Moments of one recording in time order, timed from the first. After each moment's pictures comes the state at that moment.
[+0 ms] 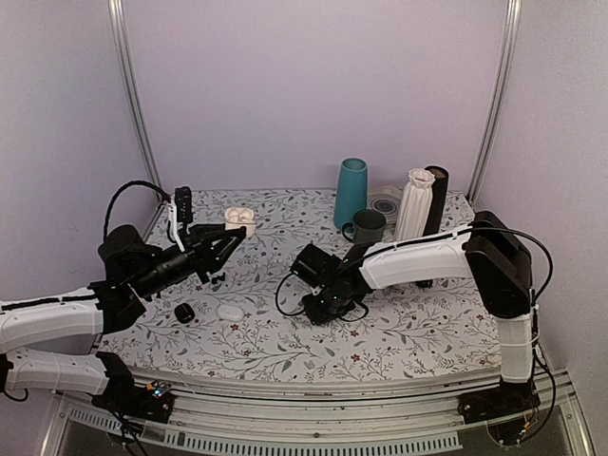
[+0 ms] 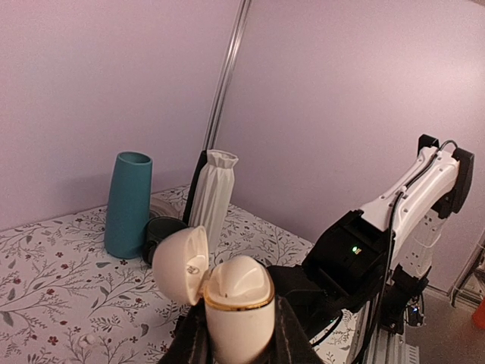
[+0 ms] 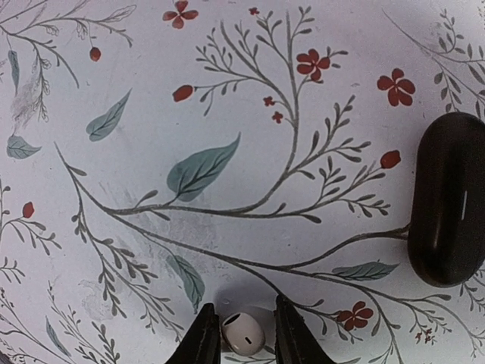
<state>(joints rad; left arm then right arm) -0.71 0.97 0.45 0.67 0.26 -0.31 1.05 2.10 1.47 -0.58 0.16 0.57</state>
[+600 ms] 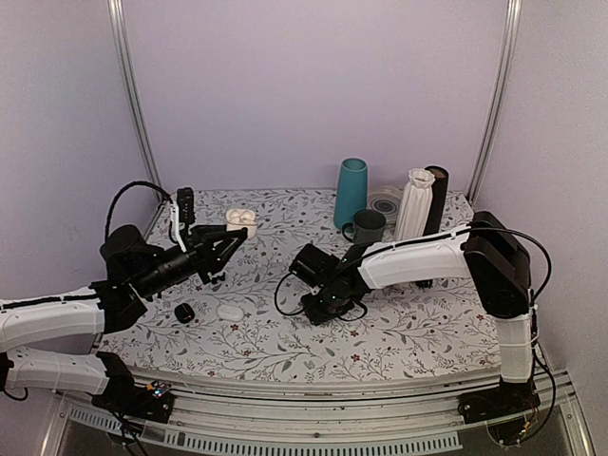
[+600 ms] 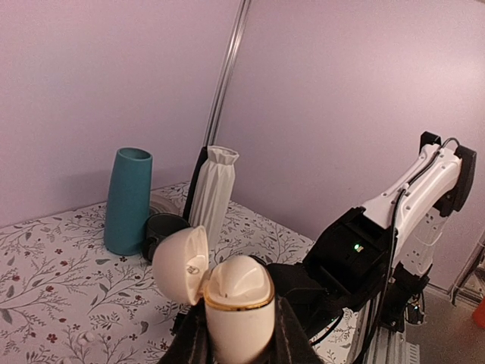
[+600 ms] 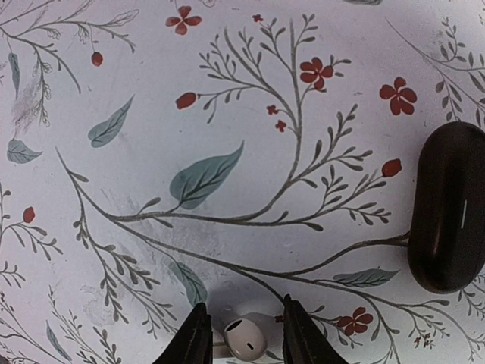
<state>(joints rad) -0.71 0.98 0.45 0.67 0.26 -0.31 1.05 2.11 1.48 -0.58 0.17 0.56</state>
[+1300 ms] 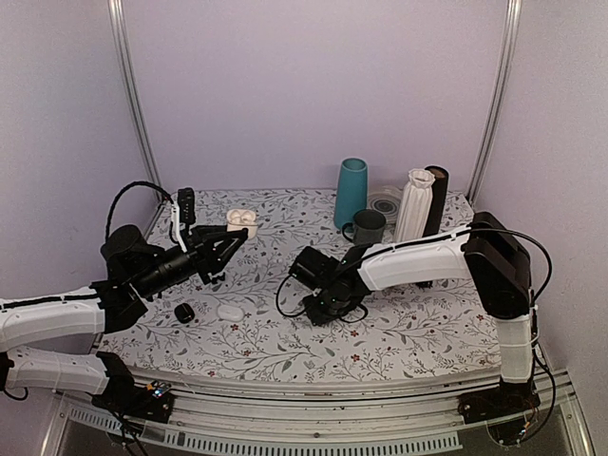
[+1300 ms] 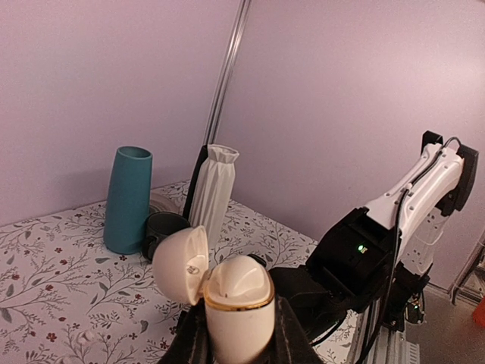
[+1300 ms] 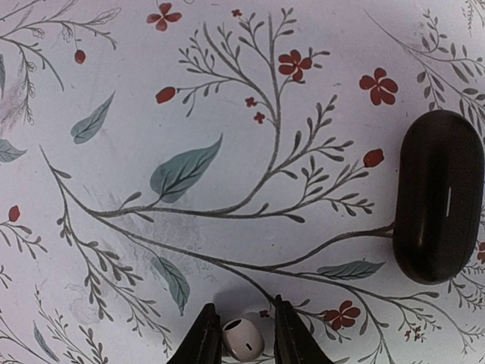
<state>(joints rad) -0.71 0.98 0.45 0.67 0.27 -0.31 1.06 2.11 1.48 -0.60 0.20 0.57</state>
